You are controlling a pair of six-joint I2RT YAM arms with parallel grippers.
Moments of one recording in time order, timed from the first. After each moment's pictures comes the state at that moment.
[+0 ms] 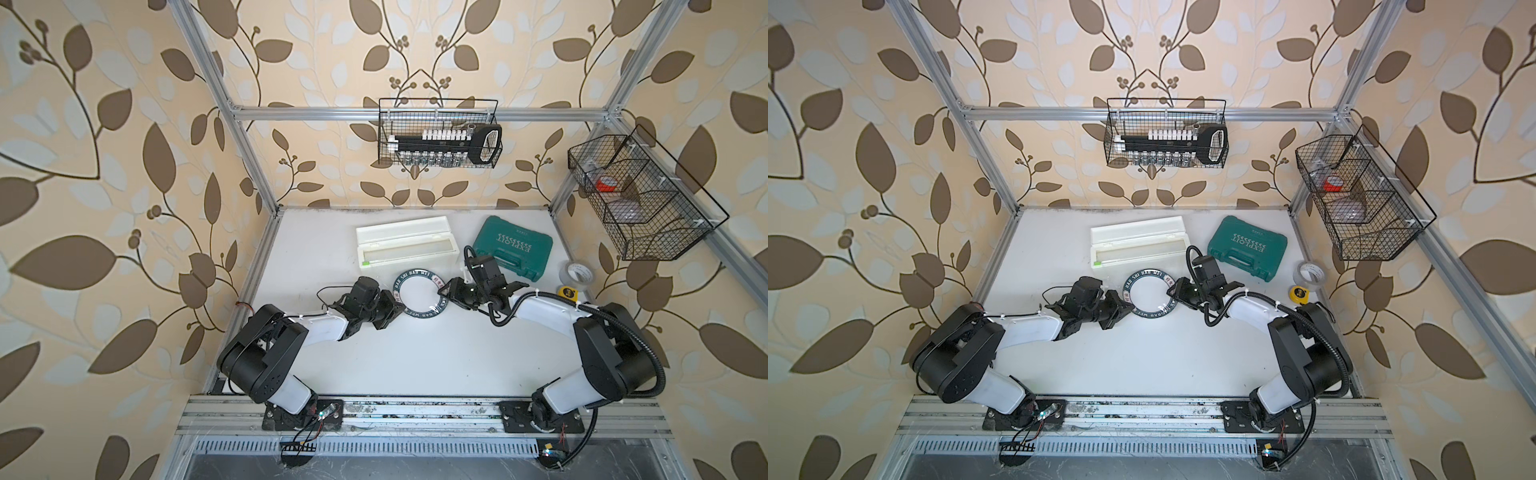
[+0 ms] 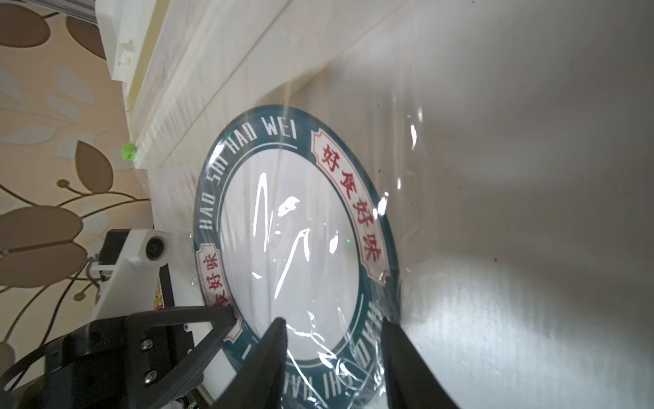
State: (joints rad) left arm -0.54 1.51 0.55 0.29 0.40 -1.36; right arm 0.41 1.57 0.80 -0.11 -0.33 0.82
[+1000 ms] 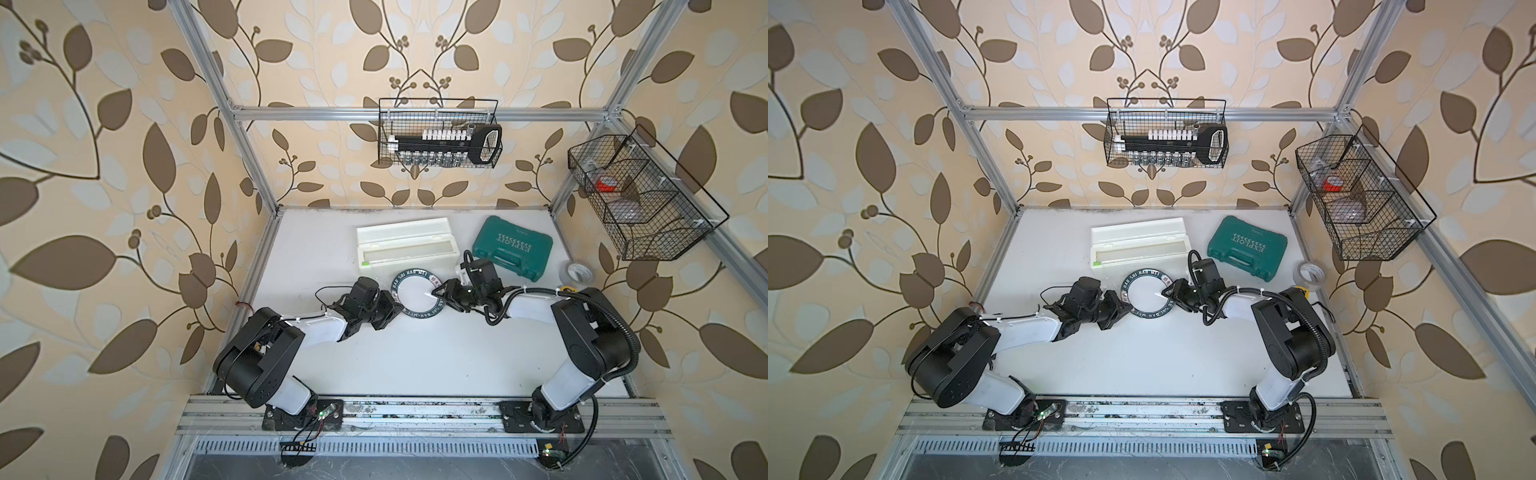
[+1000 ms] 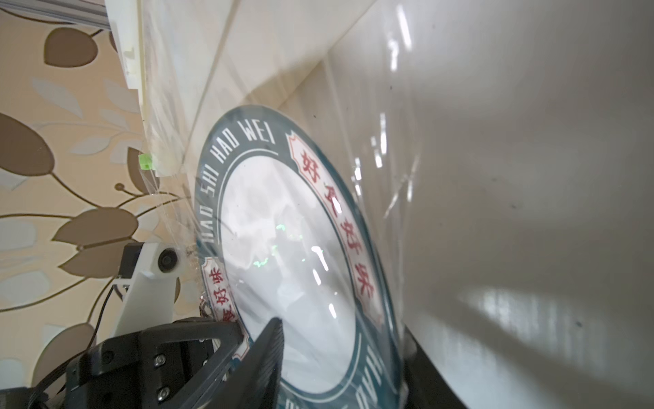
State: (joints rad) left arm -0.55 1.49 0.55 0.27 0.37 -1.35; right arm 0.38 1.68 0.73 0.17 -0.50 0.95
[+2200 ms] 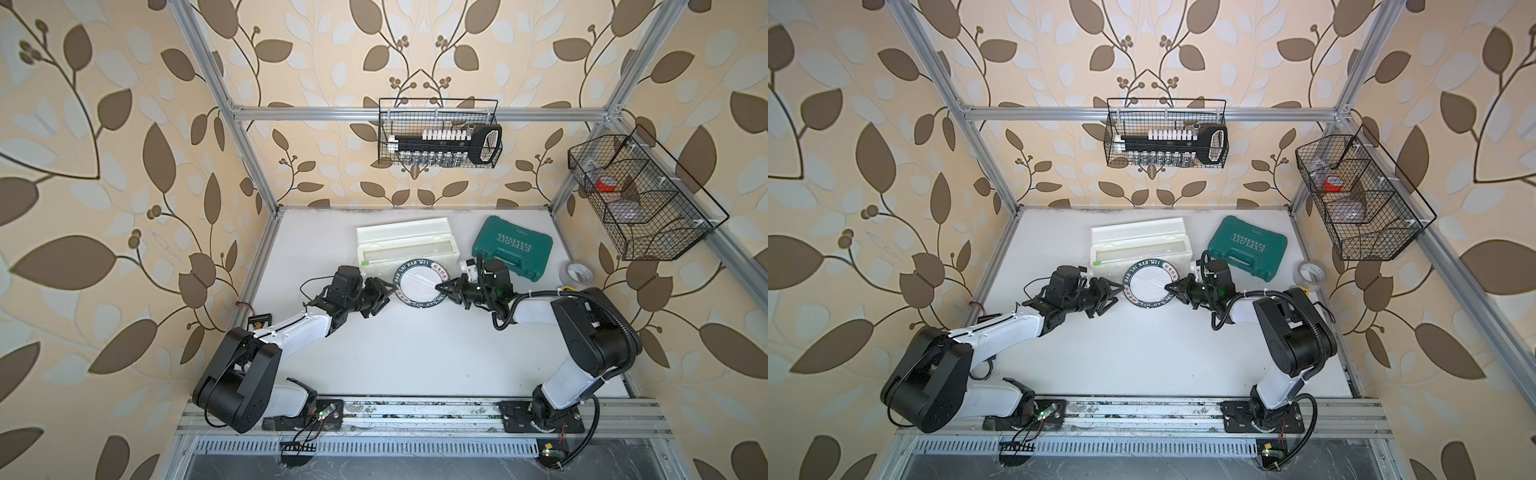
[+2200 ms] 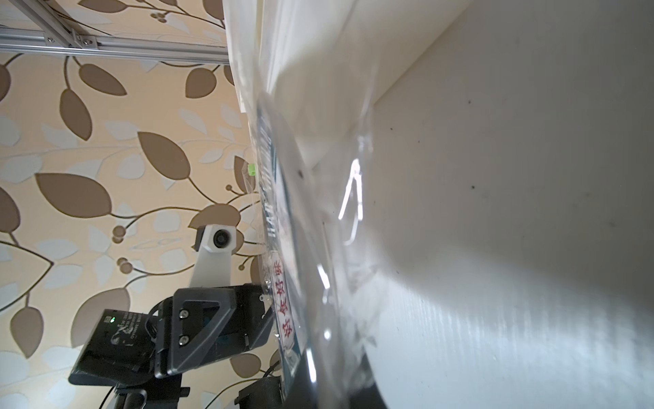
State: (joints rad) left arm -0.40 1.35 0.60 0.16 0.47 -1.28; right arm 0.31 1.68 0.63 0.50 -0.69 1.14
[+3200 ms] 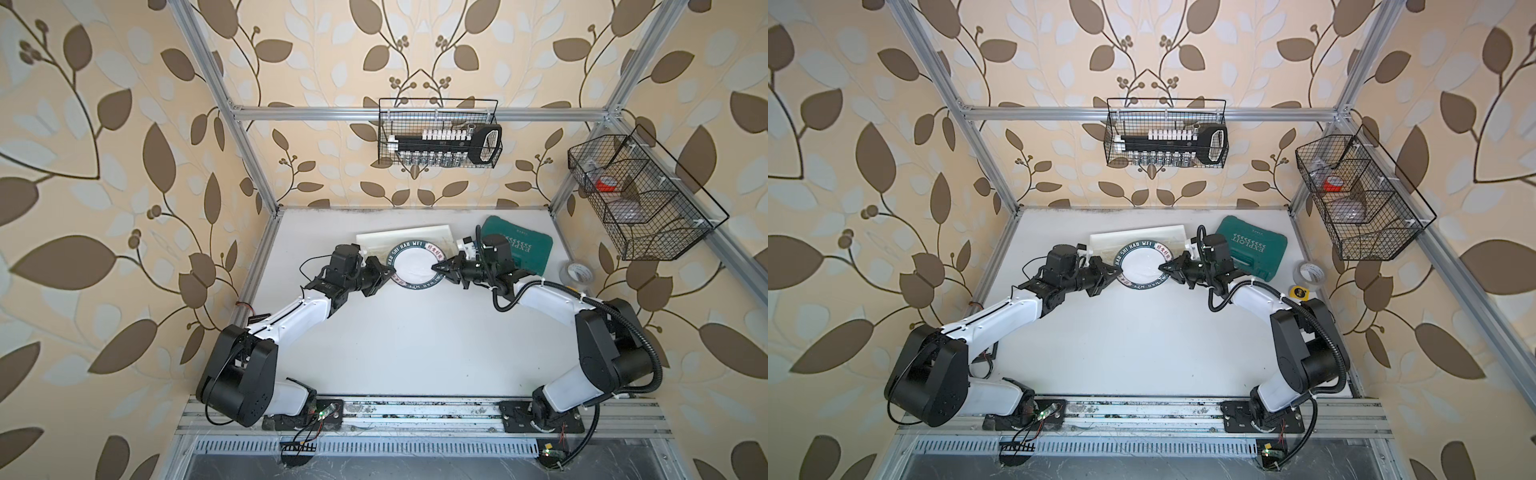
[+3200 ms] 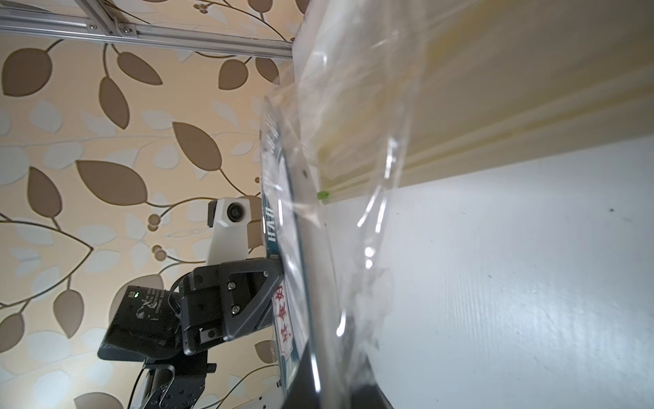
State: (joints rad) left arm -0.35 1.36 0.82 0.02 0.50 -1.20; right arm 0.32 1.56 0.93 0.10 -0.71 1.12
